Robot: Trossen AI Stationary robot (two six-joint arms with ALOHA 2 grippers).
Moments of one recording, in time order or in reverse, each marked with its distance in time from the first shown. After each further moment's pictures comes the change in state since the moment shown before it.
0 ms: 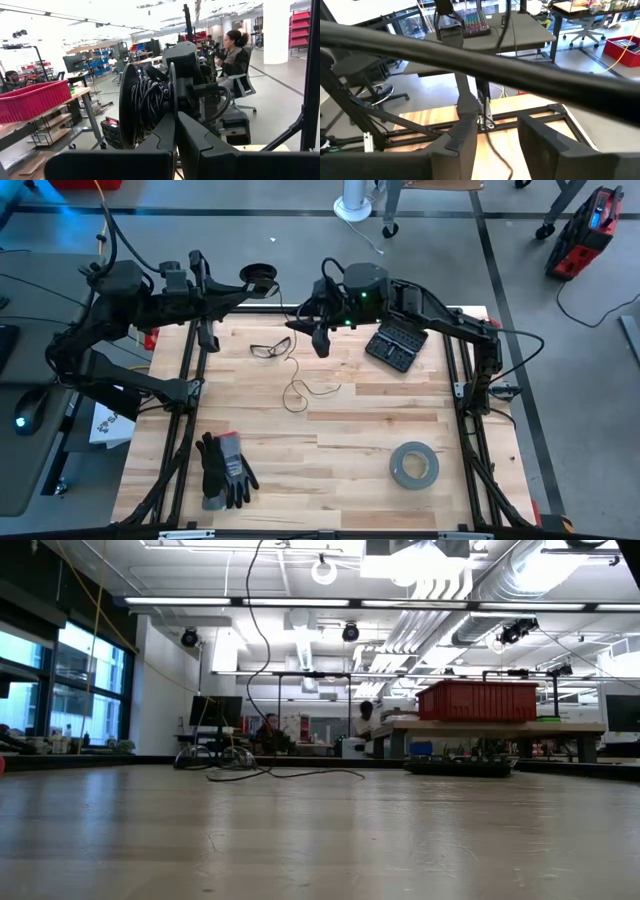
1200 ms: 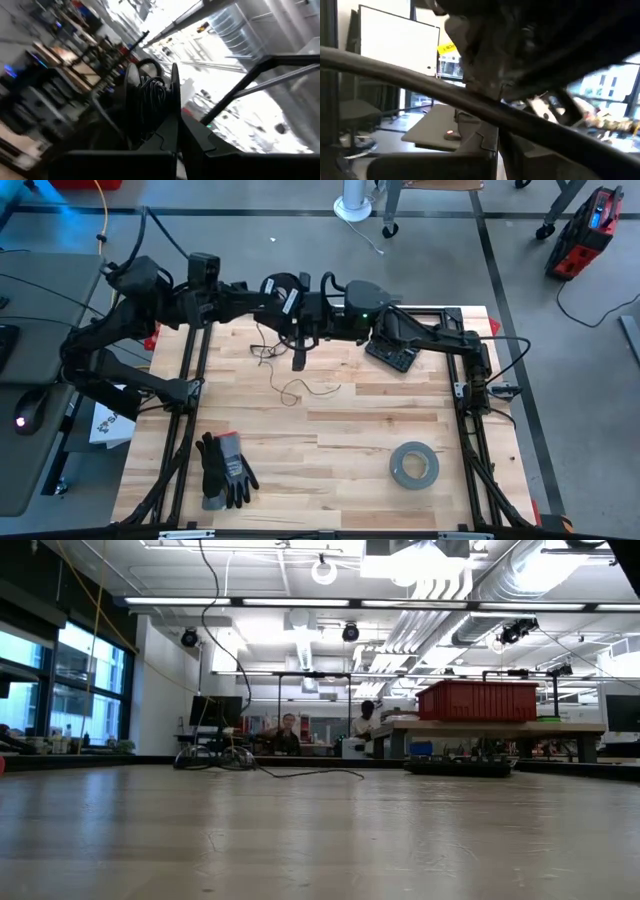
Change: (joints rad) left arm -0.002 0.110 0.000 0.285 0.241 -1.038; right arm 0.108 0.094 0.000 0.564 0.050 -0.231
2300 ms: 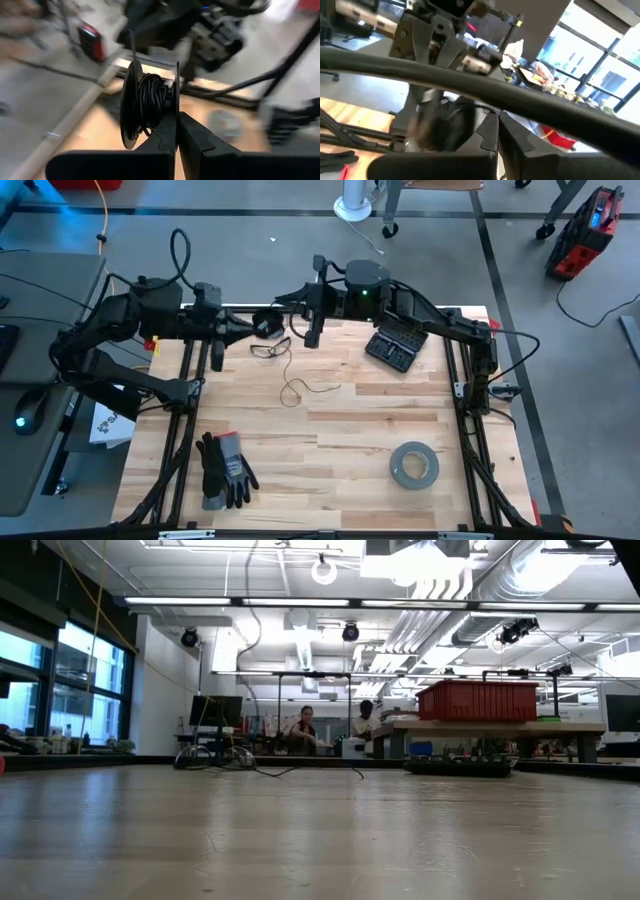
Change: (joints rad) left arm -0.038 -0.086 0.000 -0.698 -0.233 0.664; right arm -0.112 -0.065 -0.001 -0.330 0.051 -0.301
